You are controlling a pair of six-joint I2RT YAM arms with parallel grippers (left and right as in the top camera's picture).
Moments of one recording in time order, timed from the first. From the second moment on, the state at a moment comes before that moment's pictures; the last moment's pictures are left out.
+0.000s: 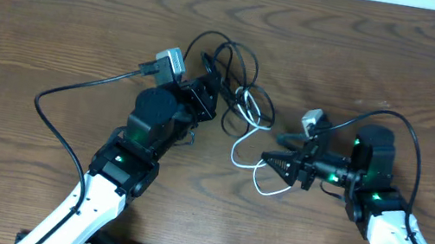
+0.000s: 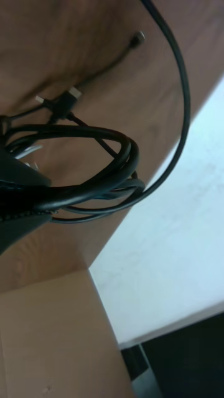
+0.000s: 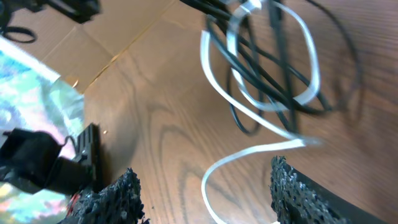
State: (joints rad) left arm -0.46 1.10 0.67 0.17 0.04 -0.93; right arm 0.22 1.24 0.49 0.17 -0.99 0.08
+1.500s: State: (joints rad) left arm -0.53 1.12 0.67 0.07 0.10 -1.03; right arm 0.35 1.24 0.49 0.12 -0.70 0.07
